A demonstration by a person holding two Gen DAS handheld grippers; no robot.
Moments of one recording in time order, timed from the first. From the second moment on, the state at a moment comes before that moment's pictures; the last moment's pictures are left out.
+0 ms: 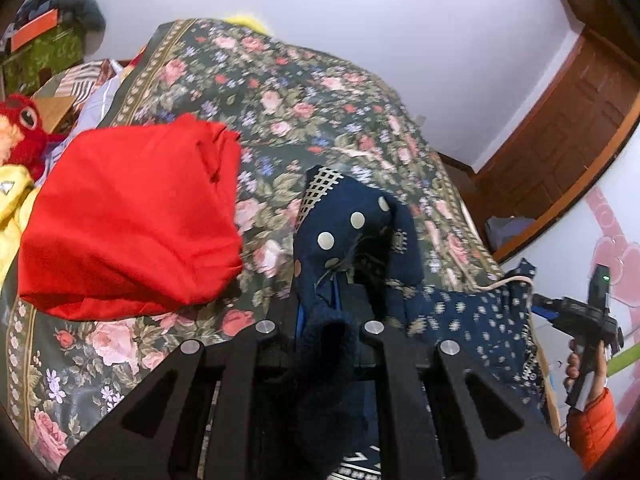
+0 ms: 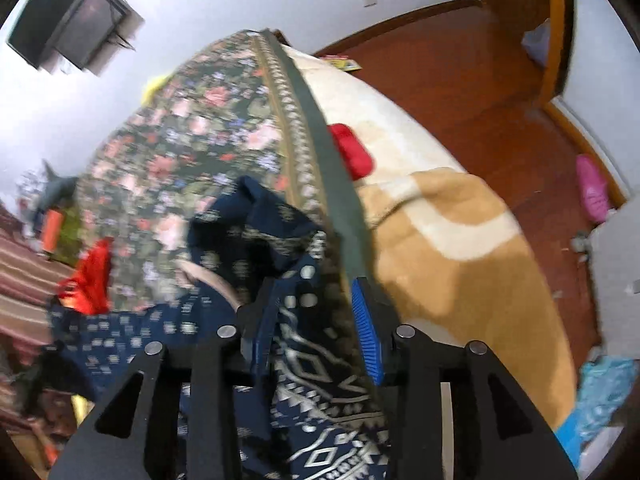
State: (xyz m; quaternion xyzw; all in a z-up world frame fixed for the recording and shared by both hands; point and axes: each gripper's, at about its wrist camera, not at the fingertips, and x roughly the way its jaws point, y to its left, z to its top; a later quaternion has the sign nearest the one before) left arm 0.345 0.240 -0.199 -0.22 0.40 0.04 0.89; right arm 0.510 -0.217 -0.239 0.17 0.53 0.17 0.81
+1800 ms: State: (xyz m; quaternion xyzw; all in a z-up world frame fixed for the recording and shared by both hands) left arm 0.435 0.324 -0.212 -0.14 0.43 0.17 0.88; right arm 0.604 -0.086 -0.228 0.08 0.47 0.20 0.86
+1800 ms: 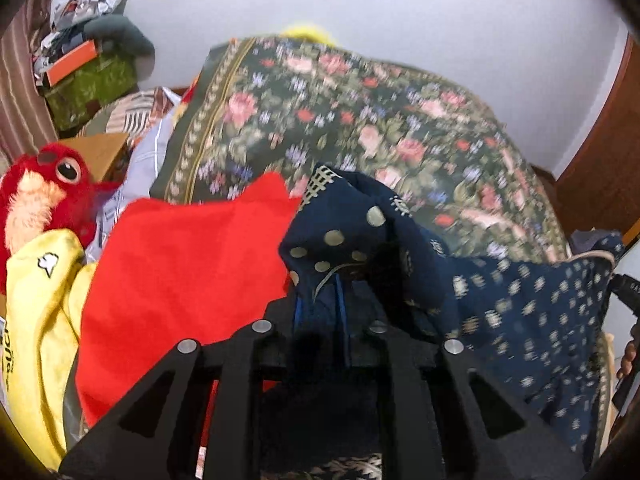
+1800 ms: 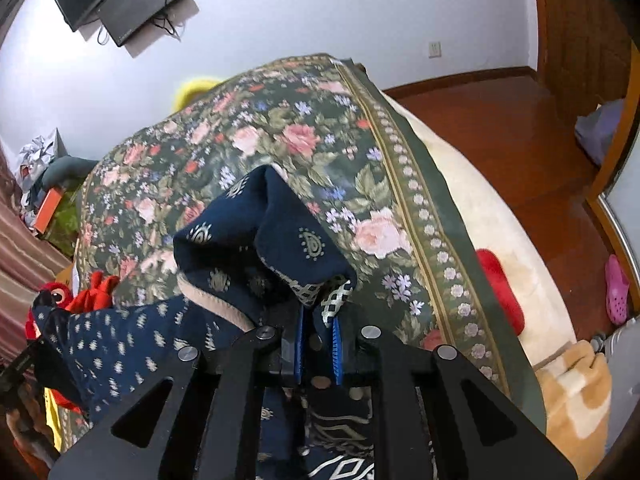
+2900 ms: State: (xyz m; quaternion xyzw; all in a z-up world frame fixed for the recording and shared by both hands) left arm 0.233 0.254 -0.142 -0.11 0.43 0.09 0.89; right arm 0.412 -0.161 -0.115 0.00 0.44 0.21 0.88
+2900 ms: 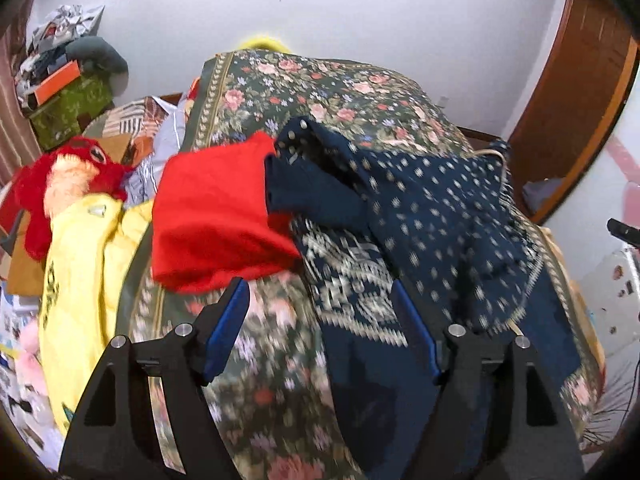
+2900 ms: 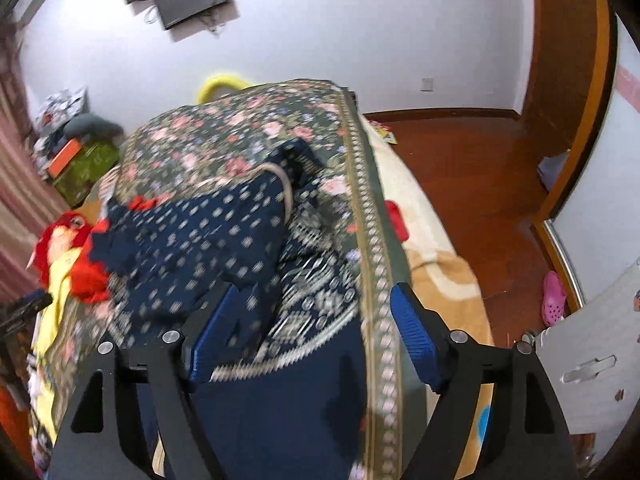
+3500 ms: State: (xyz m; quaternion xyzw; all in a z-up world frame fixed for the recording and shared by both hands) left arm 0.145 0.221 -0.224 -0.20 0.49 0.07 0.85; right arm 0.331 -0.185 -0.222 0.00 0.55 0.17 0.82
